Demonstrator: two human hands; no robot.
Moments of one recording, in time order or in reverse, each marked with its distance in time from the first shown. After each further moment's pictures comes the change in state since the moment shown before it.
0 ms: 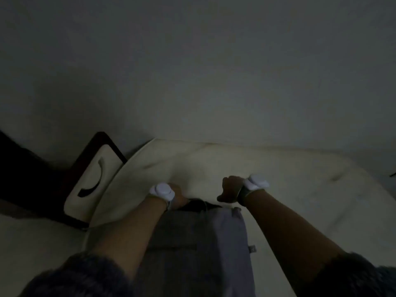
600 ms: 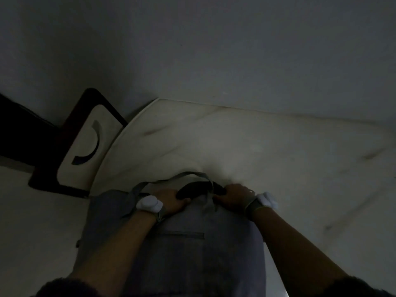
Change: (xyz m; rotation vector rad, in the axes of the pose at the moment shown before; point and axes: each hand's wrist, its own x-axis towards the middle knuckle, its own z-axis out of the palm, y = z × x) left_hand 0.018 -0.035 0.102 -0.213 0.010 0.022; right_hand 0.051 -0.012 0.122 0.352 -0.110 -0.009
